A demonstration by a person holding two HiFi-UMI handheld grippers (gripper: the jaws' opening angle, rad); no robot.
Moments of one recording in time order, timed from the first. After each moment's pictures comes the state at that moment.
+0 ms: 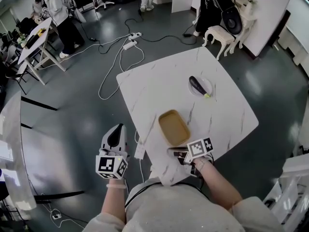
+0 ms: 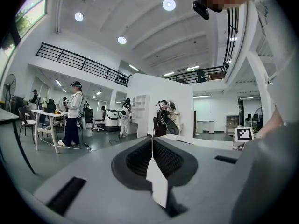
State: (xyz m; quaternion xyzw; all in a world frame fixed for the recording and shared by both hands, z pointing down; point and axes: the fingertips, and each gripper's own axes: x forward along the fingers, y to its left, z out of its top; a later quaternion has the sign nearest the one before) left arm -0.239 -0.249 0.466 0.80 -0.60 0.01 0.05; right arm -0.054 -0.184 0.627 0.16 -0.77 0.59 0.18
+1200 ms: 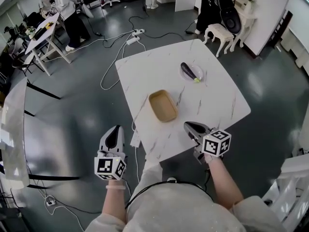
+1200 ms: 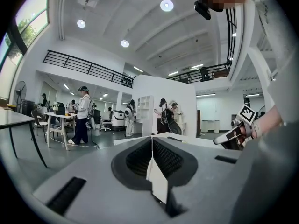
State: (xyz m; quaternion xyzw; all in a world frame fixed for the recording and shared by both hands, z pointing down) left arm -0.189 -0.131 0.461 0.77 -0.63 0.01 0.05; right arm 0.067 -0.192 0.521 0.30 -0.90 0.29 0.09
